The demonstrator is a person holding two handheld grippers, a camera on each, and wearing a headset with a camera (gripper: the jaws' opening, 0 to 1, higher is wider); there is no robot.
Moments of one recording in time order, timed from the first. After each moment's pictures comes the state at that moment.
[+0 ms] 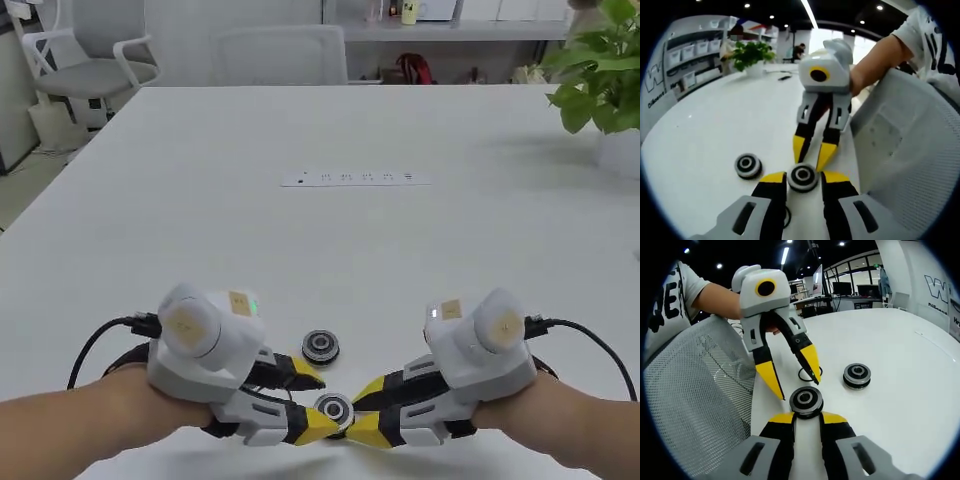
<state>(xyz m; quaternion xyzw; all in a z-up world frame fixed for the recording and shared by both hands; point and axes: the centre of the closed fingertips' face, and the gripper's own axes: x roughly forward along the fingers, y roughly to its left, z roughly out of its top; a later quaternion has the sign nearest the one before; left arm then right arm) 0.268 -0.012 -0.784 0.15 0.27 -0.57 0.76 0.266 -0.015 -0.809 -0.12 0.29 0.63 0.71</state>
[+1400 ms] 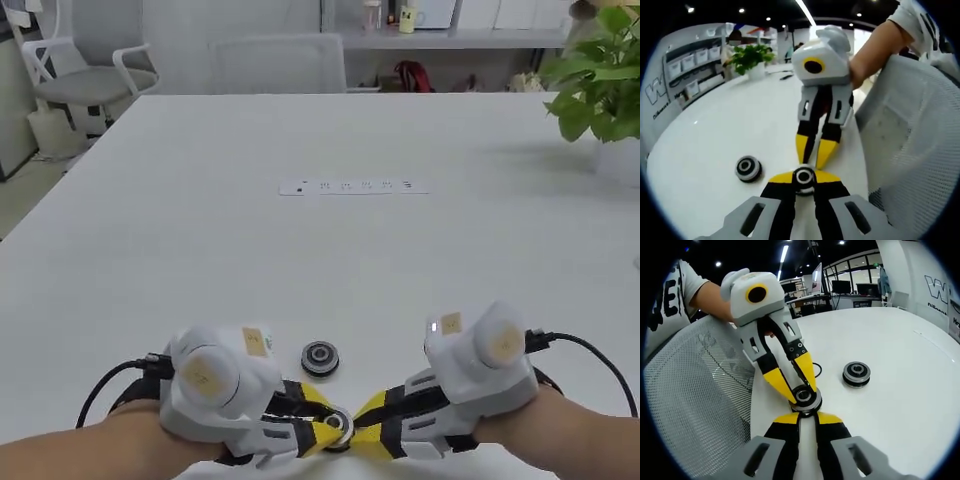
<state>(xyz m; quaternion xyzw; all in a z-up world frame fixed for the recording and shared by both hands) 0.267 -0.019 -0.793 0.19 0.24 -0.55 0.78 0.265 -0.016 -0.810 -0.13 0.29 0.62 0.71</state>
